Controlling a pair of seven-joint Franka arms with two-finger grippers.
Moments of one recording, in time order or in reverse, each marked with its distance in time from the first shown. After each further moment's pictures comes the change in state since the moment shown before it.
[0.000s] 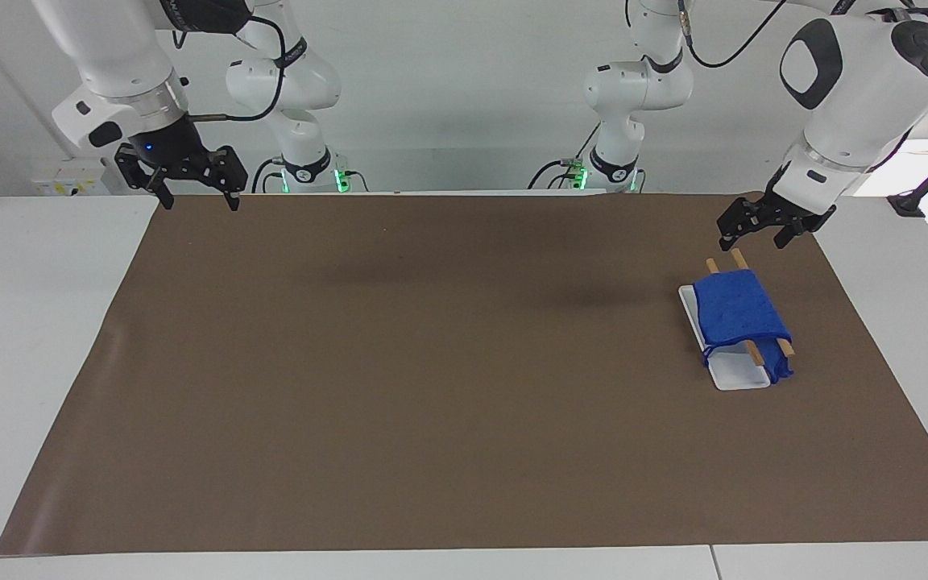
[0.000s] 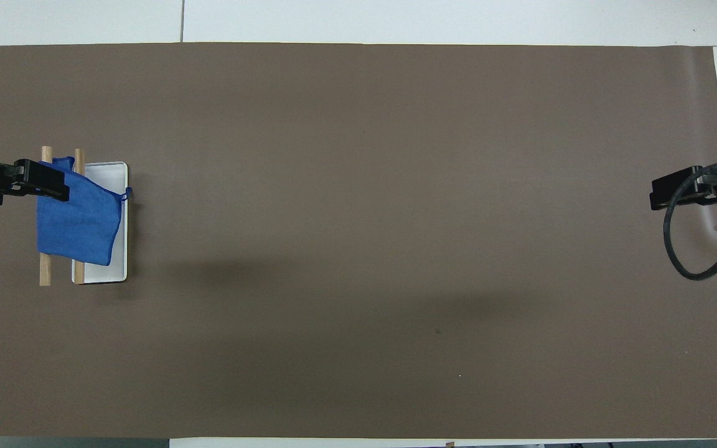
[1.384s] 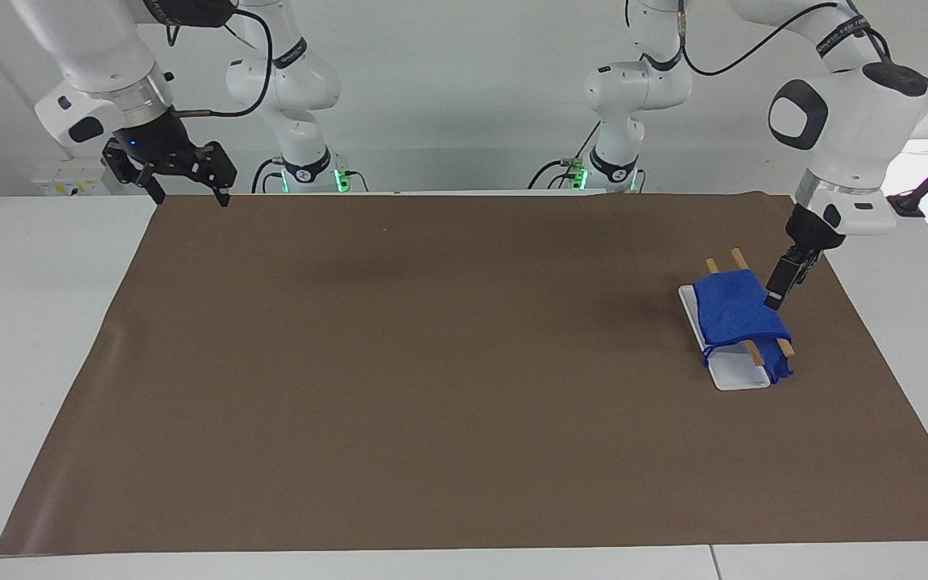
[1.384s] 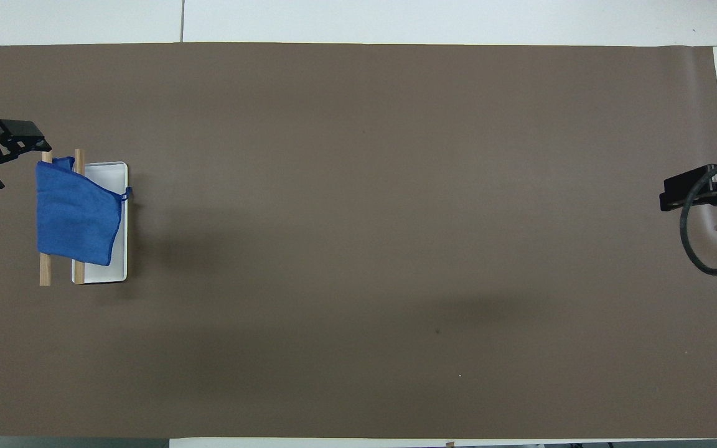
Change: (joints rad) left arm 0.048 -0.018 0.034 -0.202 0.002 0.459 -0.460; right arm -0.014 0.004 -0.002 0.018 0.019 -0.020 0.009
